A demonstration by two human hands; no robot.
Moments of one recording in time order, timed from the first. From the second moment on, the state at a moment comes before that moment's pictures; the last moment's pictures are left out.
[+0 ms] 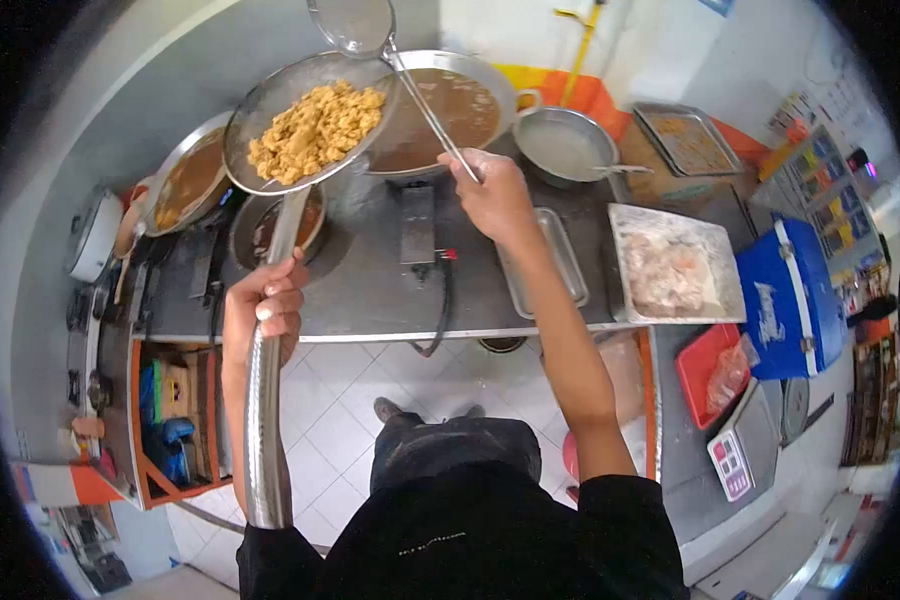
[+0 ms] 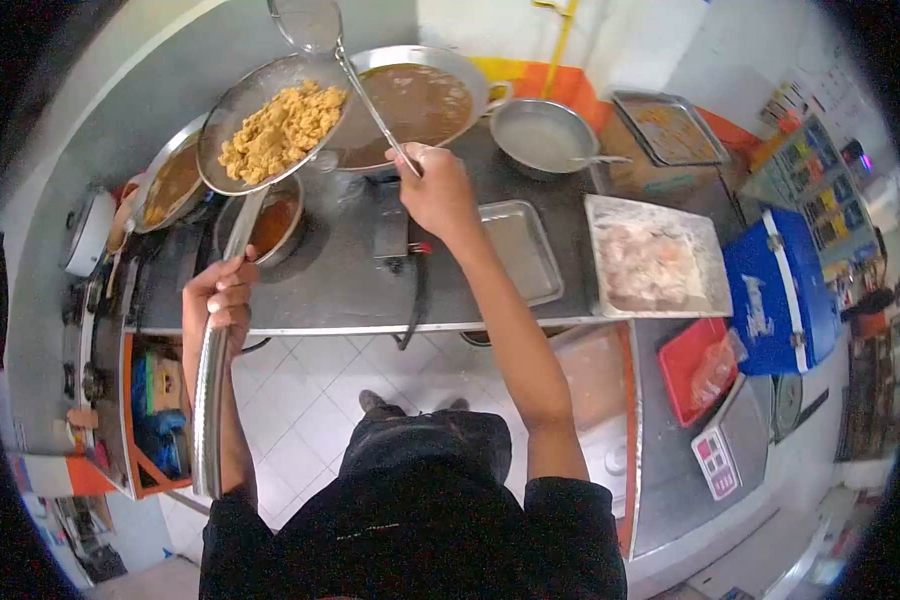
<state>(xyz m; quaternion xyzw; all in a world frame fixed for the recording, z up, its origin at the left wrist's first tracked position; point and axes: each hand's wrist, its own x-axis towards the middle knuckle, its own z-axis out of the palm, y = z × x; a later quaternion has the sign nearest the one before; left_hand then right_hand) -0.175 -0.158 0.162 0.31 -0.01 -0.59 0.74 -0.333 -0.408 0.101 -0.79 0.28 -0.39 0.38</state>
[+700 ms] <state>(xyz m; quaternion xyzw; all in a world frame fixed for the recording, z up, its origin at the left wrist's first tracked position) -0.399 -0.251 -0.022 0.50 -0.12 -0.71 0.49 -0.600 -0.357 -0.064 -0.69 0.56 -0.33 0.32</state>
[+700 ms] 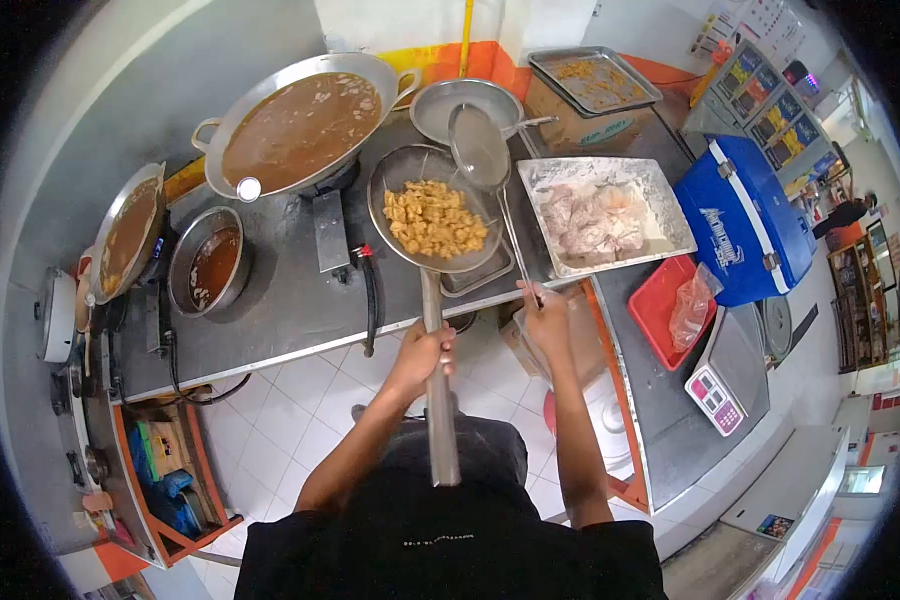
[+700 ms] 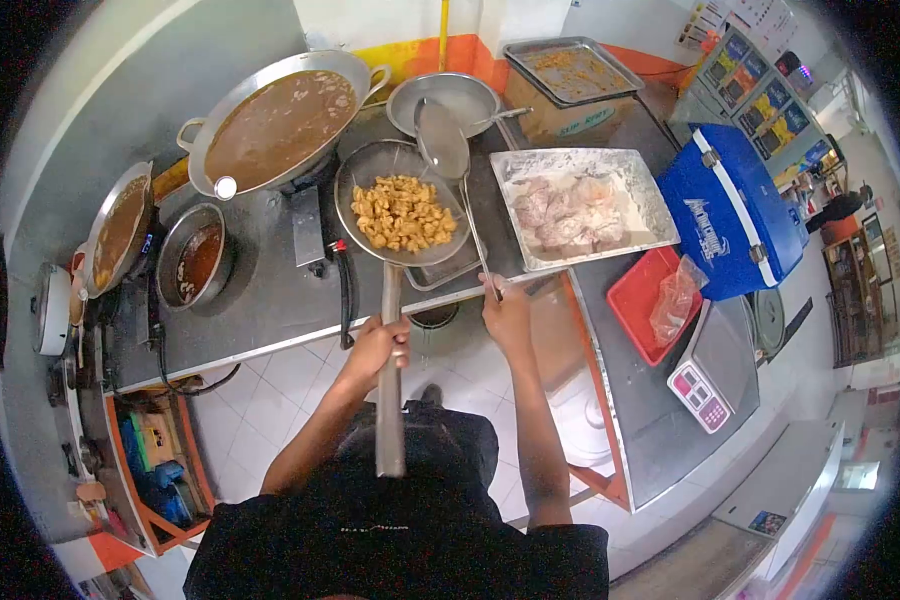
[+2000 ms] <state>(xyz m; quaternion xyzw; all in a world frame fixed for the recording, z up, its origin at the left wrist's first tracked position) -0.450 -0.291 -0.039 0.65 -0.19 -0.50 0.54 -0.600 -0.391 -0.143 -0.69 0.66 -0.14 0.24</state>
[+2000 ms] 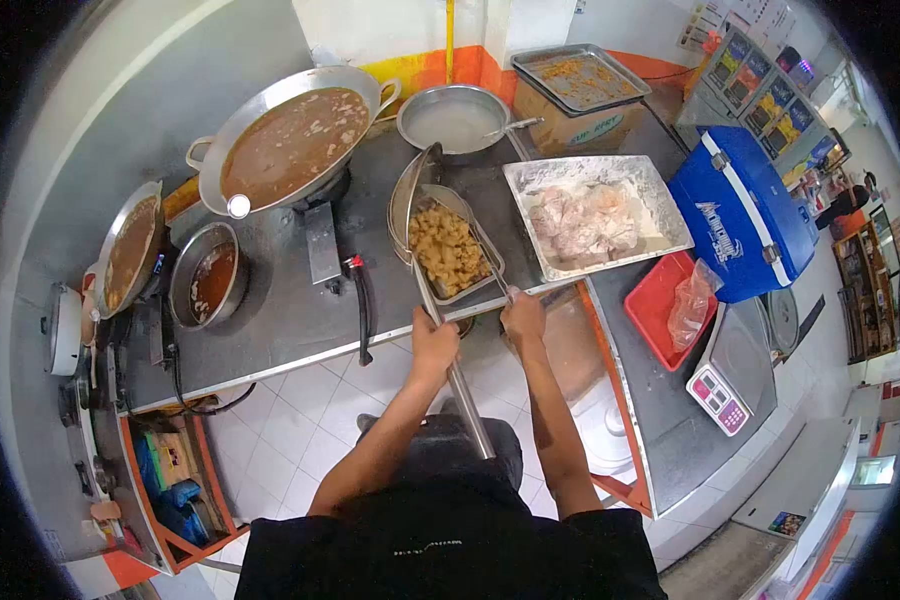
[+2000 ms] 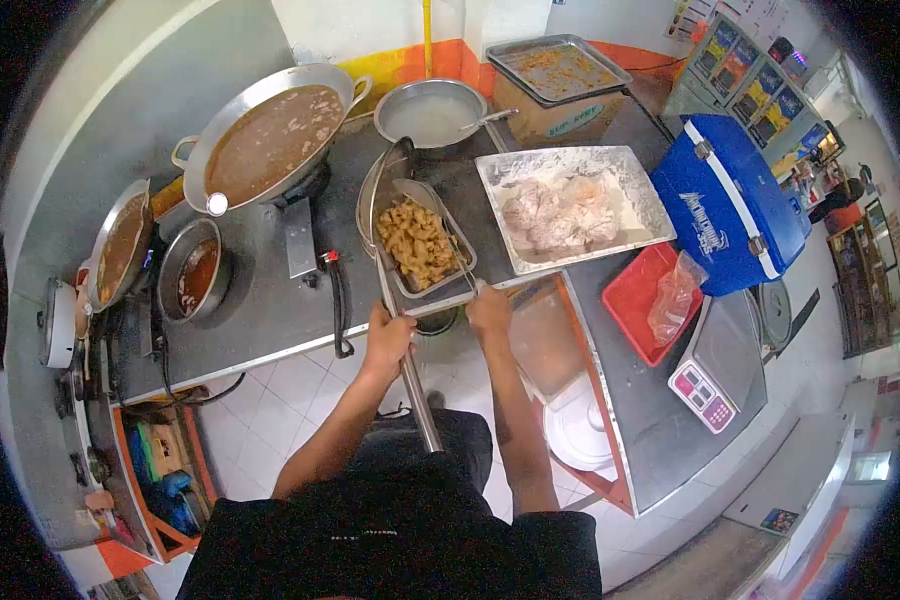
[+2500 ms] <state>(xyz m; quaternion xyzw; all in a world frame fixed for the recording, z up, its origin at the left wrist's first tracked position) -0.373 -0.281 -0.004 0.61 -0.21 -0.54 0.54 -0.592 -0.362 -0.135 -0.68 0.63 -0.29 0.24</state>
